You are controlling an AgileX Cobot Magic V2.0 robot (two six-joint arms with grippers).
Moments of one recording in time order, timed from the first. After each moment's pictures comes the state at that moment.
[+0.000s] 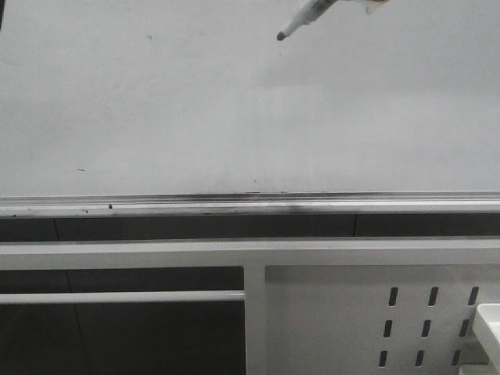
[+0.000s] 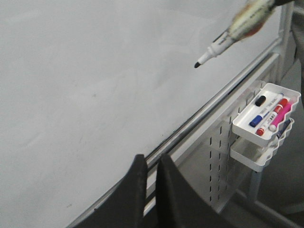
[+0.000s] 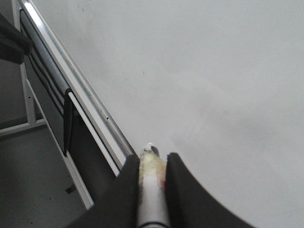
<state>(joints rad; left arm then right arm) -0.83 0.68 -0.43 0.63 0.11 -0.50 0.61 0.84 -0.78 0.43 0.38 -0.79</state>
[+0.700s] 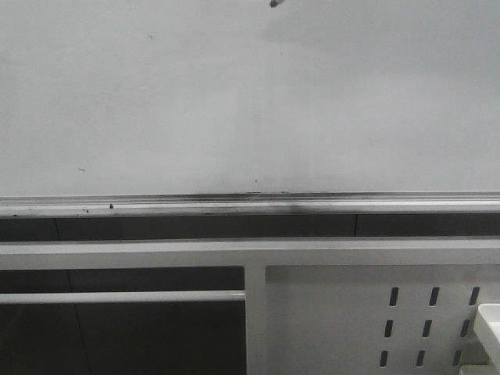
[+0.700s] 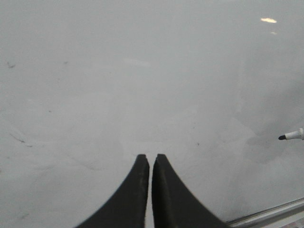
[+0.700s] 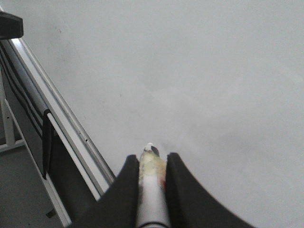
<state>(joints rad) -0.34 0.71 -0.18 0.34 -0.56 -0.53 0.61 0.87 -0.78 0.42 0.26 -0.79</state>
